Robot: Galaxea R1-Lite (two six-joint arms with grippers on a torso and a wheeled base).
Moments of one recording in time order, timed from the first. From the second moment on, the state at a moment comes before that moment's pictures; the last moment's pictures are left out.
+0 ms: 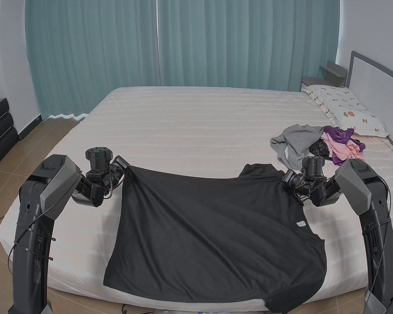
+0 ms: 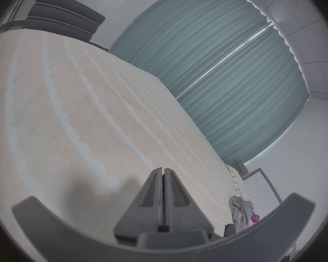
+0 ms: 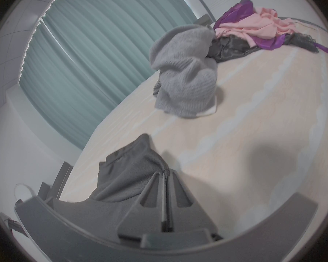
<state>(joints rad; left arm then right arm) -0.05 2.66 -1.59 -0.76 -0.02 -0.89 0.04 2.76 -1.65 -0.64 0.12 0.64</state>
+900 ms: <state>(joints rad) -0.09 2.75 -1.76 -0.76 0.03 -0.89 -0.01 2.78 -1.81 -0.77 -0.03 0.58</state>
